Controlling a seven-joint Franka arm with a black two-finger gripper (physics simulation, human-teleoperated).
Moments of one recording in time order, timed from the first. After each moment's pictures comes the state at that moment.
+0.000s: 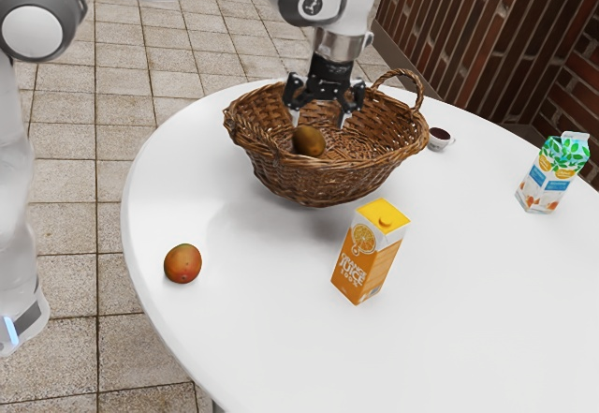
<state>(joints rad) -0.06 -0.03 0.18 -1.71 -0.03 1.71 -1.38</state>
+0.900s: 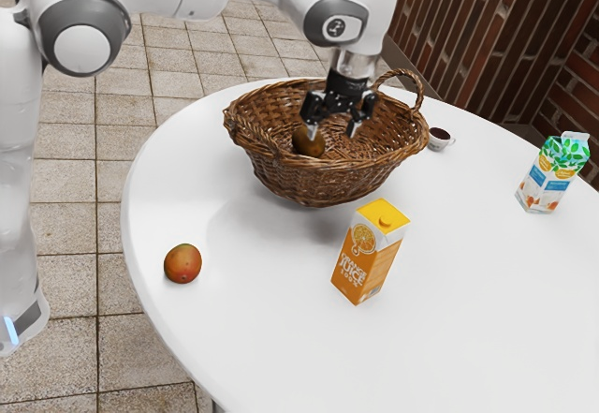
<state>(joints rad) 0.02 0.14 0.13 -1.60 -0.02 1.73 -1.58</state>
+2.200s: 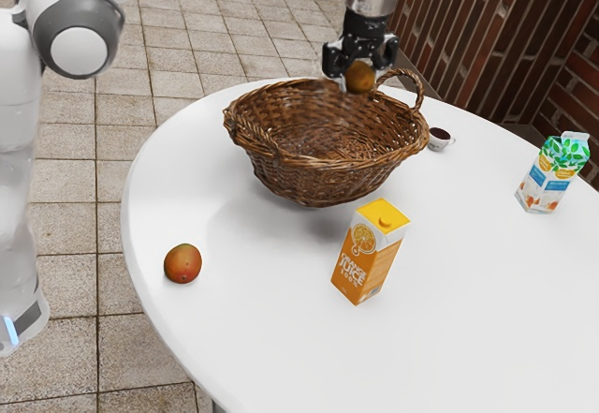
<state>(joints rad) -0.04 0.14 0.18 -1.33 -0.02 1.56 -1.59</state>
